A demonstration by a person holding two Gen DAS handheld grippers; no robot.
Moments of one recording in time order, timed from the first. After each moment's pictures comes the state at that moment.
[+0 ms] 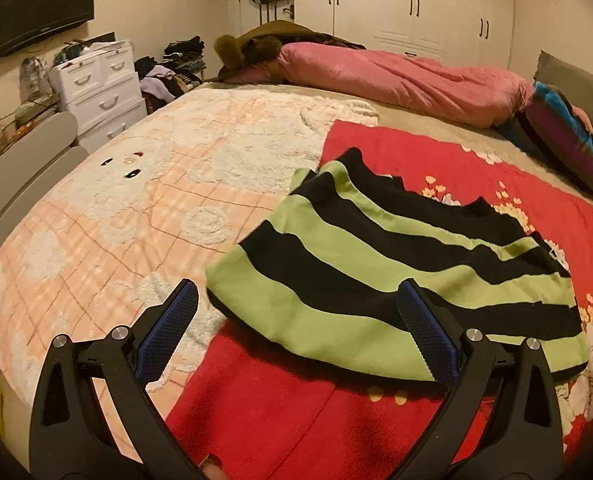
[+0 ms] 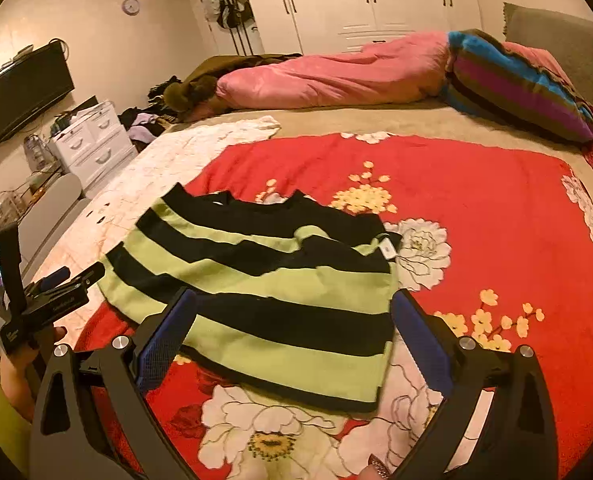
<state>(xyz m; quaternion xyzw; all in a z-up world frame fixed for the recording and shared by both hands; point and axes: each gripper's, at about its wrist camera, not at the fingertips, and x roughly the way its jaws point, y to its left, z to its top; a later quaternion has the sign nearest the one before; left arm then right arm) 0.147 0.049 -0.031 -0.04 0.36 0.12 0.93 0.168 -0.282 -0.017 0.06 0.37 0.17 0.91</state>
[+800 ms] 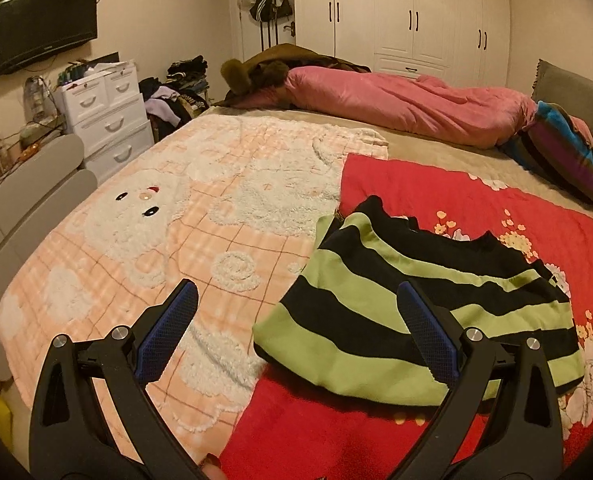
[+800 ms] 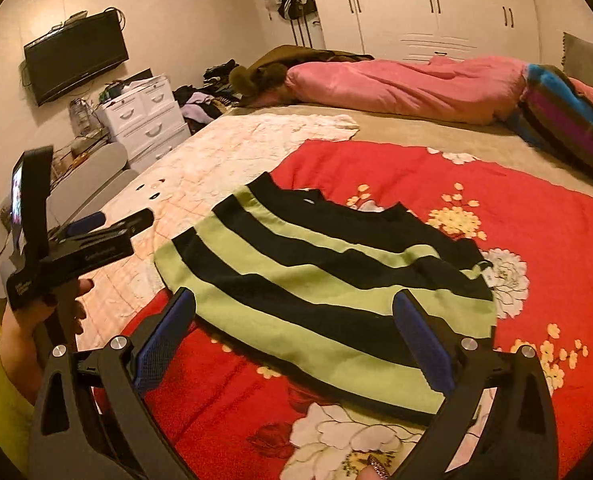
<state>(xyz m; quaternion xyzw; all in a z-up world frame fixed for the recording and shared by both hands) 0.157 0.079 0.009 -0.03 0.33 0.12 0.93 0.160 -0.186 0.000 0.01 0.36 0.26 0.90</state>
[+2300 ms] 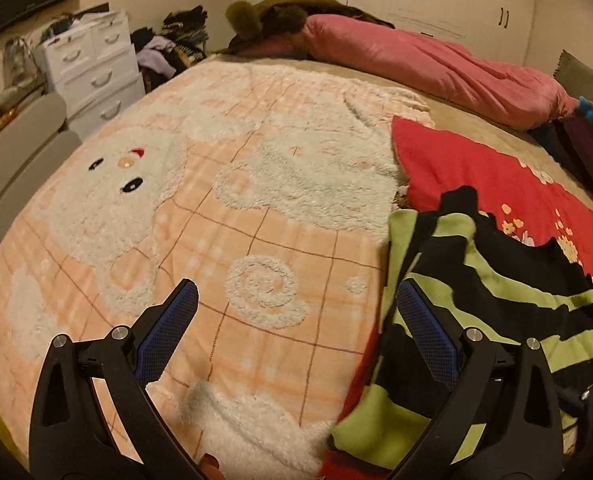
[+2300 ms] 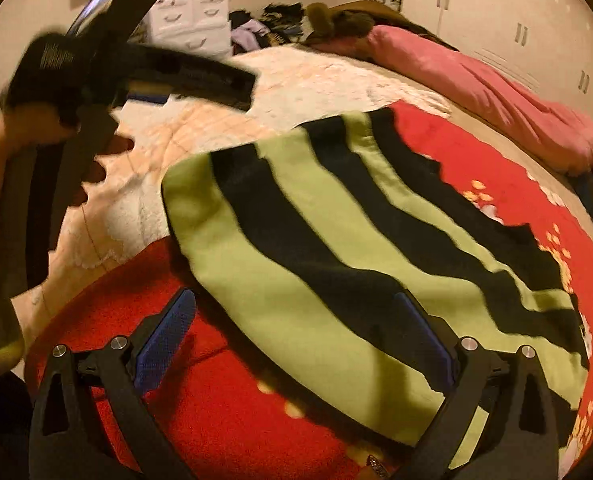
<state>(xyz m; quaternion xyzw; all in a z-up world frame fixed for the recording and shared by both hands) 0.246 0.172 -0.047 -0.06 0.41 0.11 0.90 0.186 -0.018 -0.098 -0.16 0.39 0.30 0.86</state>
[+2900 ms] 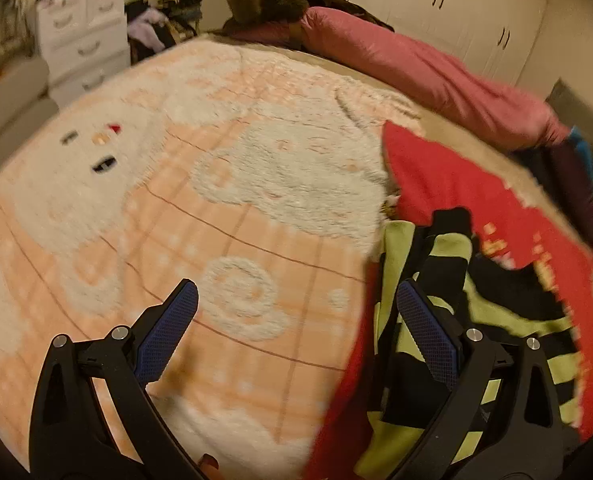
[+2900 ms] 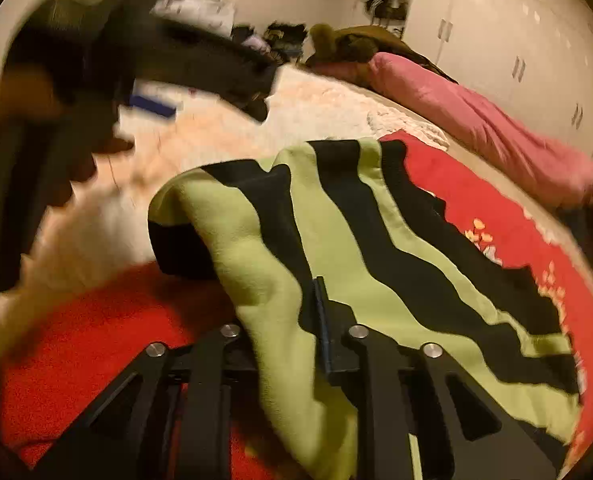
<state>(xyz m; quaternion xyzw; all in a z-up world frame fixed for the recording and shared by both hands) 0.259 0.190 -0.054 -0.15 0.42 0.06 0.89 0.200 -0.014 -0.103 -0.16 0.33 0.29 0.88</state>
